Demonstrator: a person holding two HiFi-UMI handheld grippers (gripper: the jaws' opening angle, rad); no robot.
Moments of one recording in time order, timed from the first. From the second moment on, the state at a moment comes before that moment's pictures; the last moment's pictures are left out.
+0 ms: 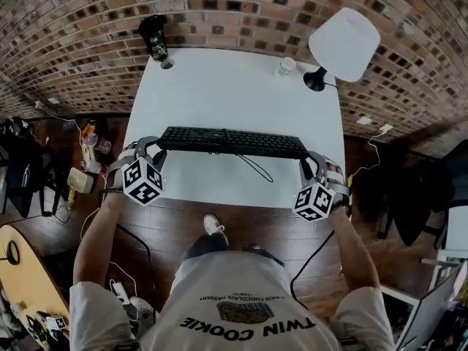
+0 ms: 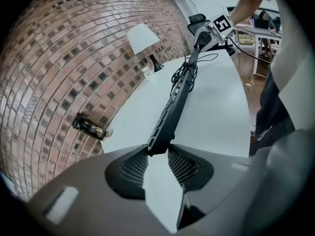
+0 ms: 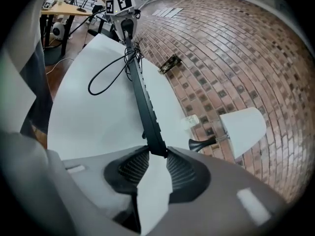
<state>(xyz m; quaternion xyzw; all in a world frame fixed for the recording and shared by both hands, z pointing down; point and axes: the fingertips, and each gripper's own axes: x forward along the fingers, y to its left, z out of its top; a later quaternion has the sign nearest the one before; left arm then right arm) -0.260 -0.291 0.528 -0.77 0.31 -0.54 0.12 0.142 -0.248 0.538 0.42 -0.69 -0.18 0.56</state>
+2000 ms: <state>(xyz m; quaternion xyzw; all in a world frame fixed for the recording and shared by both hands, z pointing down) -0.022 0.025 0.469 -0.77 0.56 -0.29 -0.12 0.073 0.012 0.498 0.31 -0.89 0.06 0.33</state>
